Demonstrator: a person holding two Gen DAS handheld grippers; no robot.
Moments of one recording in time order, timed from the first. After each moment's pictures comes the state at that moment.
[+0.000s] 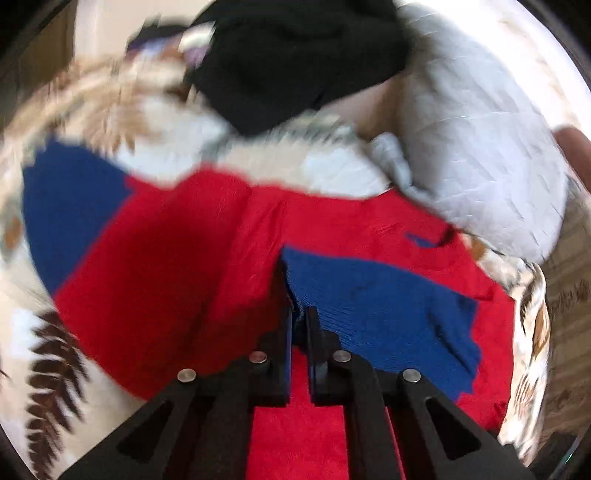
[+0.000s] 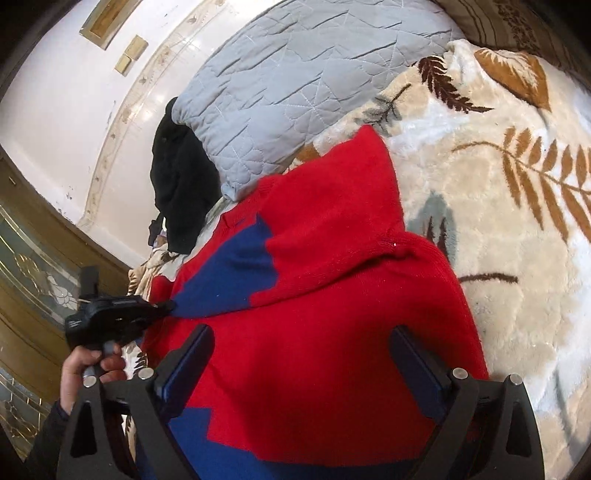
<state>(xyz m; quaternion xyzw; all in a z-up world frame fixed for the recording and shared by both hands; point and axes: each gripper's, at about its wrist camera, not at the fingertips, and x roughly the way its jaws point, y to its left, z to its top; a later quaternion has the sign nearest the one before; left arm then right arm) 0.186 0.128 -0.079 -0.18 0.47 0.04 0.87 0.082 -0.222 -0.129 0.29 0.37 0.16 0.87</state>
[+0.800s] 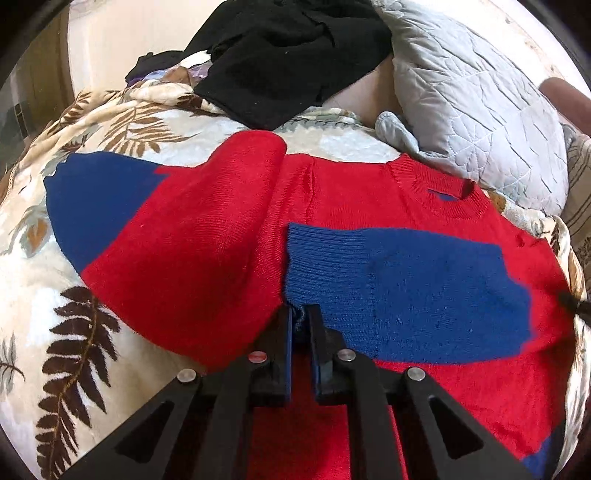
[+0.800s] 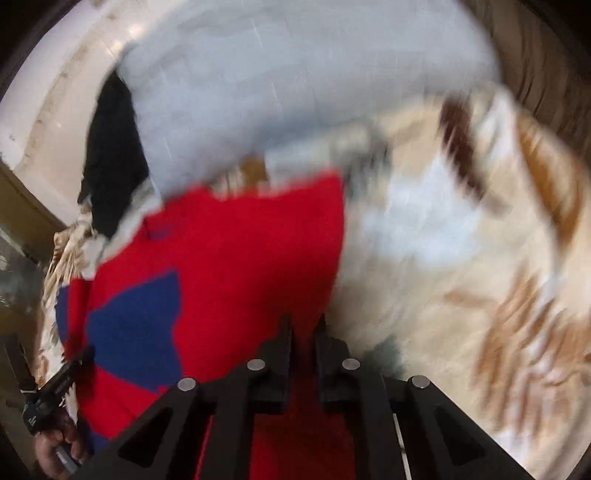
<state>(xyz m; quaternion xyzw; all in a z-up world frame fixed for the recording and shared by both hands) 0.149 0.131 -0.115 -0.10 0.45 0.06 0.88 0.189 -0.235 -0.086 0.10 0.44 0.04 0.89</state>
